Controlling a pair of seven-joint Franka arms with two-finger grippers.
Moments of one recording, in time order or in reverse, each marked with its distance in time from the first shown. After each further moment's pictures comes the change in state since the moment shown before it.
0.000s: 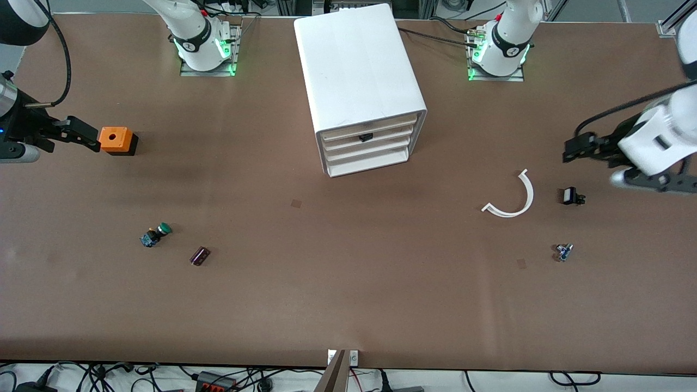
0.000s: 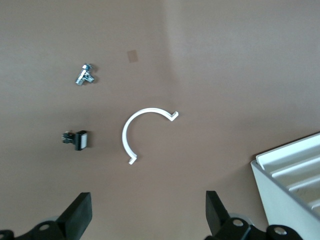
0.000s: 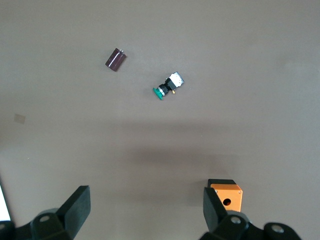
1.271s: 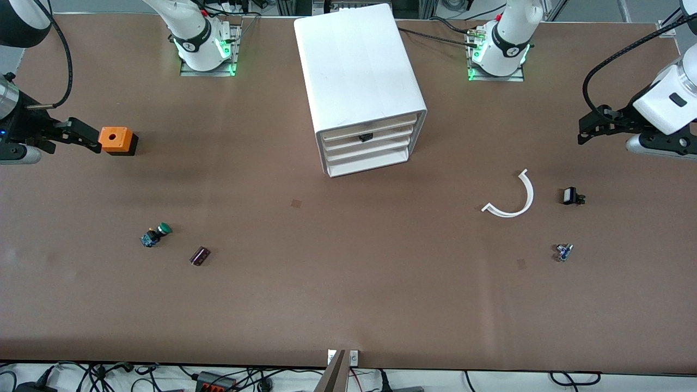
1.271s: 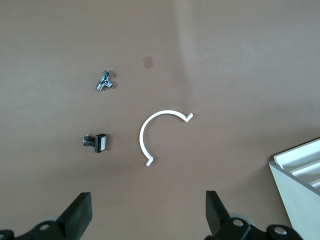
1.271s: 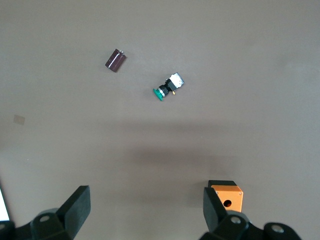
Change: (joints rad) left arm -0.110 -0.141 0.117 -0.163 0.031 0.091 0.031; right arm 0.000 0.002 0.000 -0.005 0.000 0.009 0.001
